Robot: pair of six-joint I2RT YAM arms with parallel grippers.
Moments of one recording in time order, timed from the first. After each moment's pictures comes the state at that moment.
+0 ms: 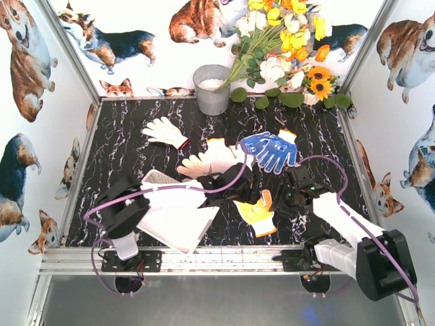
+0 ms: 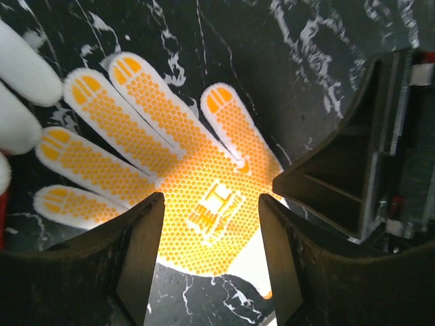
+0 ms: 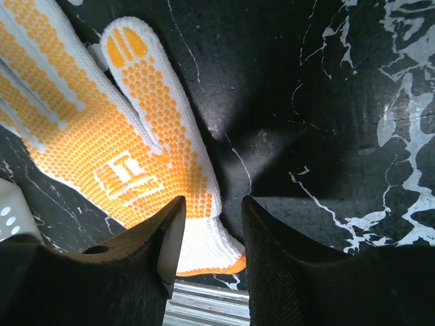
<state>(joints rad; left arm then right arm) -1.07 1.74 1.08 -0.01 -0.13 -0.69 0.30 1.05 0.50 -0.60 -0.15 0.70</state>
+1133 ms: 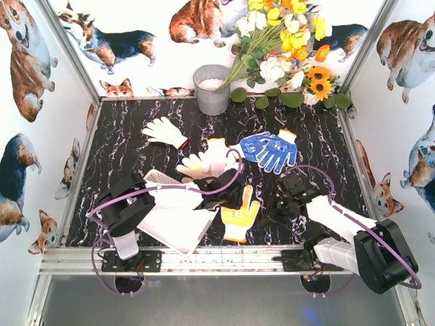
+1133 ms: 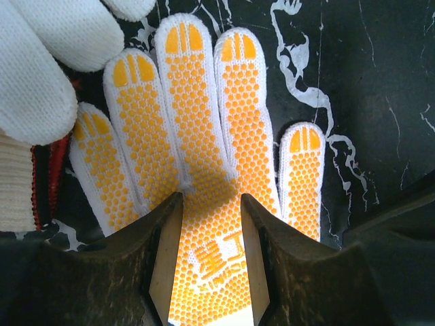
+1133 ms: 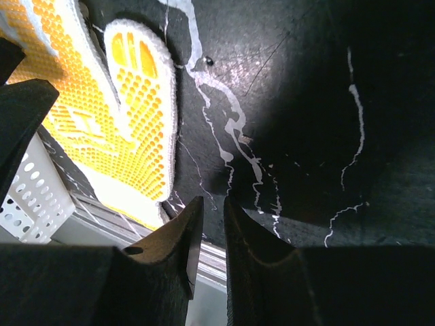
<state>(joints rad) -1.03 1.78 0.98 -0.06 -0.12 -0.70 0.41 1.11 0.42 -0.50 -0.38 0.77</state>
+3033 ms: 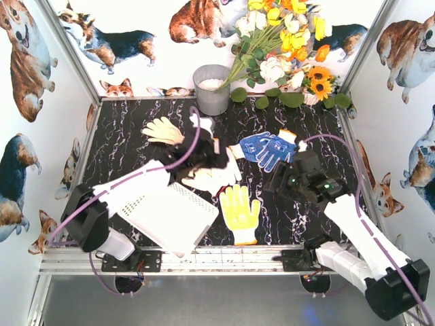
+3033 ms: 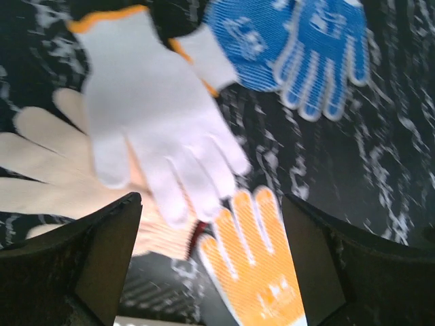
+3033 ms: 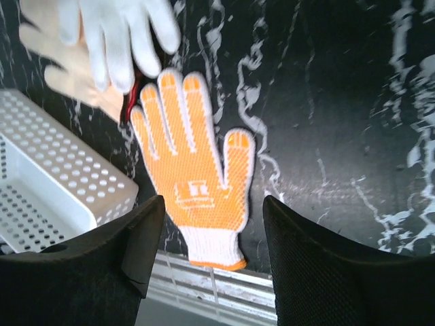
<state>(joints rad) -0.79 1.48 1.09 -0.21 -0.14 -0.57 0.41 0.90 0.75 -0.72 -0.10 0.71</state>
